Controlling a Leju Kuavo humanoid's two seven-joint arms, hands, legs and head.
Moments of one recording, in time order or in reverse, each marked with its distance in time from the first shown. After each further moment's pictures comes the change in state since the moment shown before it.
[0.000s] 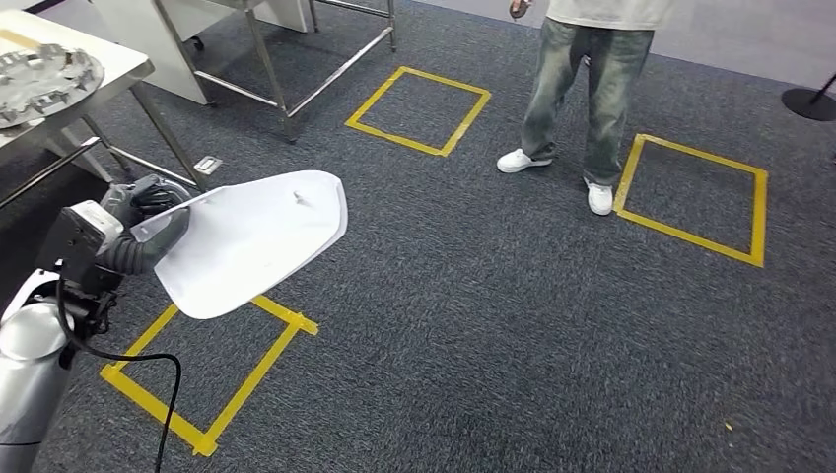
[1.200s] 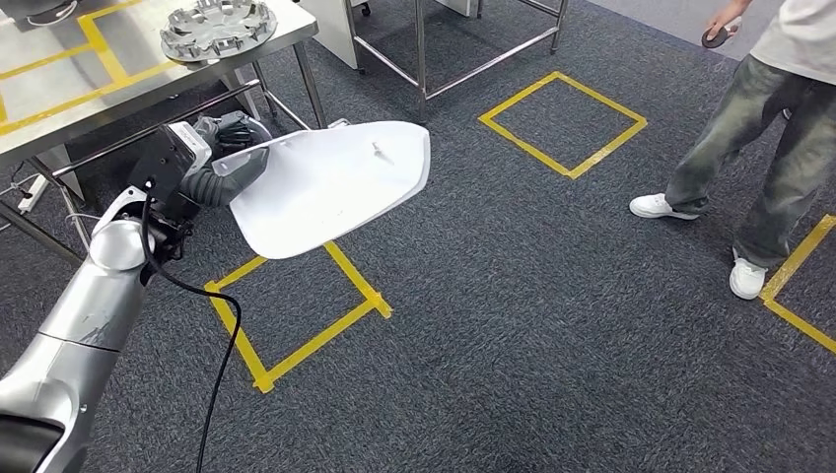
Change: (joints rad) left arm -0.386 -0.176 -0.211 0.311 -0.037 -0.042 -0.015; right arm 0.020 -0.005 -0.092 -0.007 -0.086 0.010 0.010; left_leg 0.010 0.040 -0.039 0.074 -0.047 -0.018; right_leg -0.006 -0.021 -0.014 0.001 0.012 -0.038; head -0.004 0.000
